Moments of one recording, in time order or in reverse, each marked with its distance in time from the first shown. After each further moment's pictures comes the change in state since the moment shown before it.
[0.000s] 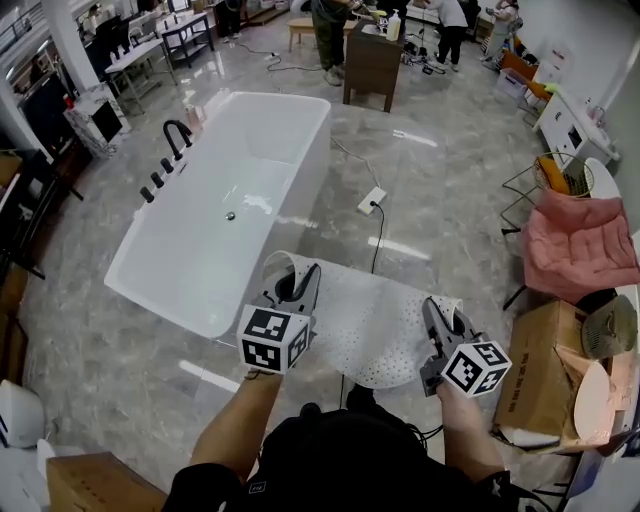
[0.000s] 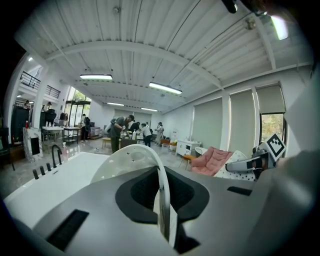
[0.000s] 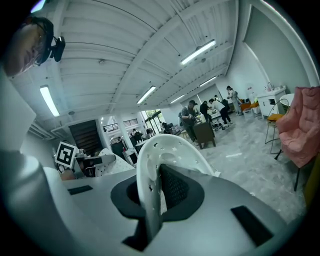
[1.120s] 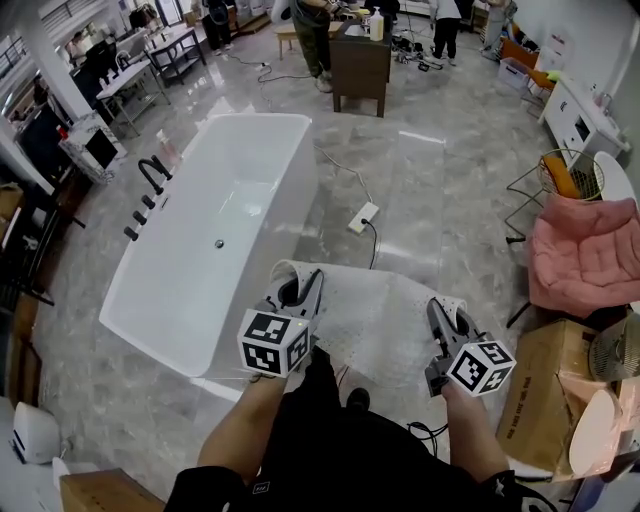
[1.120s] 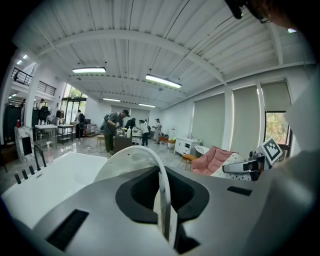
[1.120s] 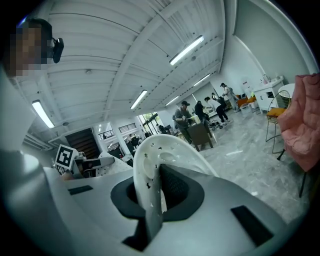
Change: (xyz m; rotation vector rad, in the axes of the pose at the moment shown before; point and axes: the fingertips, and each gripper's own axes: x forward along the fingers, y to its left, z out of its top) left arm 0.200 -0.049 0.051 -0.005 0.045 -0.019; right arm 0.056 -0.190 0.086 0.078 -0.018 0.015
